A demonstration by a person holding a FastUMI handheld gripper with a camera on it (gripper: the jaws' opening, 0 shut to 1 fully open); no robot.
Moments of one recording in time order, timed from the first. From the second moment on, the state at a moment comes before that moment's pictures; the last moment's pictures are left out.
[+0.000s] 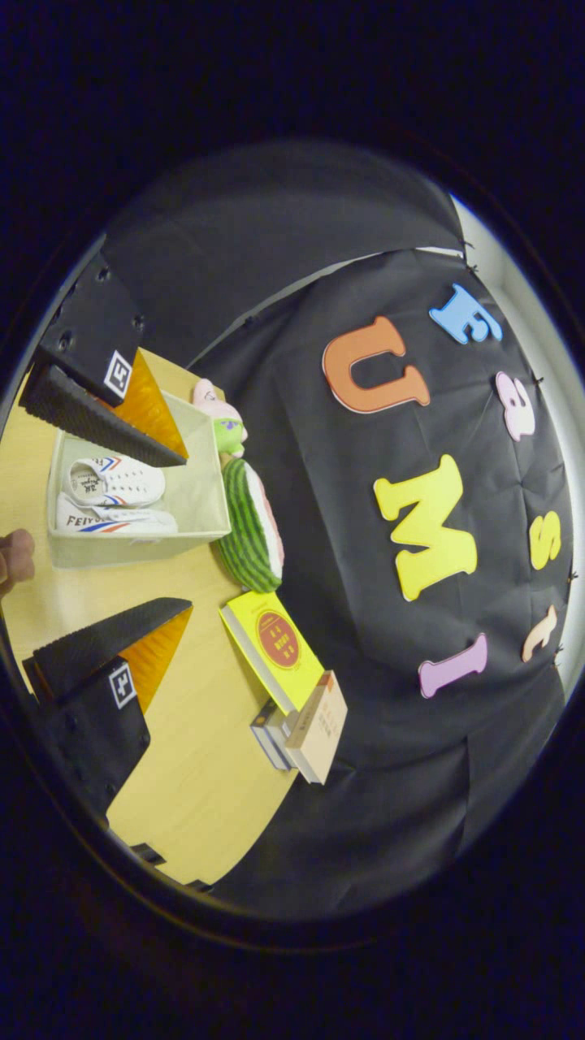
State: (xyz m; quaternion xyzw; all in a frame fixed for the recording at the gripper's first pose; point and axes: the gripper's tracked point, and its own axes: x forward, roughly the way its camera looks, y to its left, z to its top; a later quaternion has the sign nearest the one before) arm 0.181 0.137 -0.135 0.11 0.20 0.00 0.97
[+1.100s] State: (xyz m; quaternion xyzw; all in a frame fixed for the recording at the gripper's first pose) arm 0.012 0.039 -0.014 0.00 -0.02 -0.06 1.00
